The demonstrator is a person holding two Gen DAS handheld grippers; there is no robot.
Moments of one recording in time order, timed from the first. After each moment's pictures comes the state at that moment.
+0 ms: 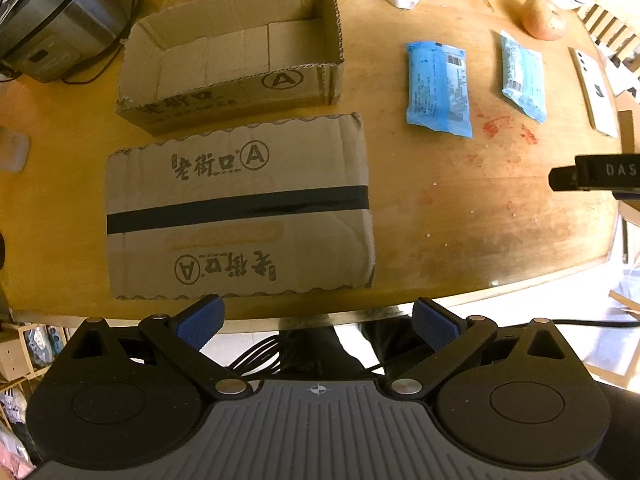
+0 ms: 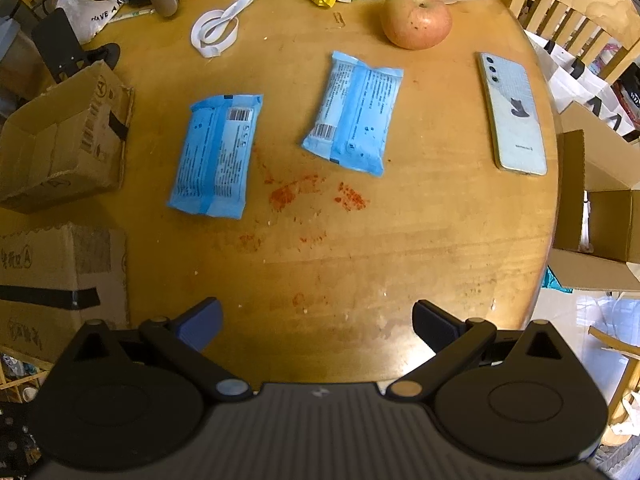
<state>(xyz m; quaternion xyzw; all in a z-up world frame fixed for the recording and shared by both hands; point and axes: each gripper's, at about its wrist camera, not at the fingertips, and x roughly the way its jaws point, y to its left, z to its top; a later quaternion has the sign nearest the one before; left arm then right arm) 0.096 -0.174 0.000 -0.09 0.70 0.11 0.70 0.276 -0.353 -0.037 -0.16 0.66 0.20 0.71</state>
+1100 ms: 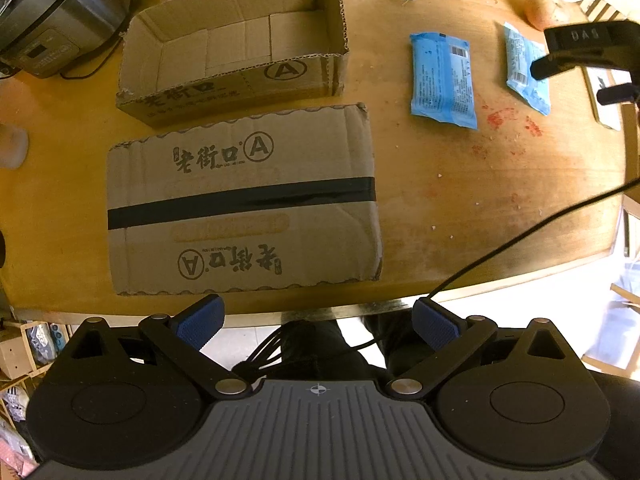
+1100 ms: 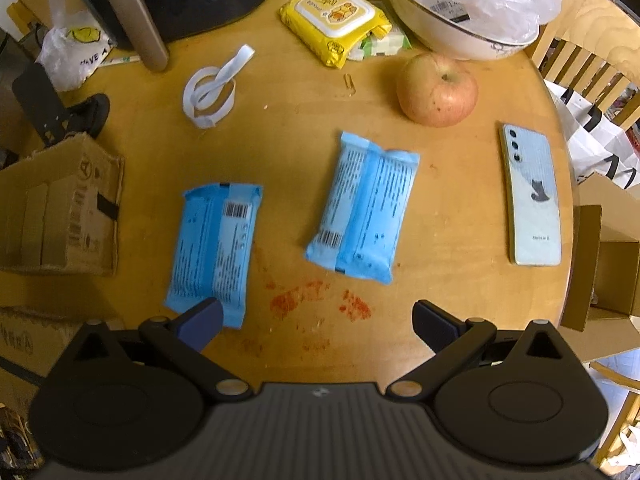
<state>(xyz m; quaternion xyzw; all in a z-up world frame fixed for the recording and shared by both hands) 0.095 -0.170 -0.003 -0.10 0.71 0.12 0.69 0.349 -0.312 -0.040 -0.16 0.63 0.21 0.73</state>
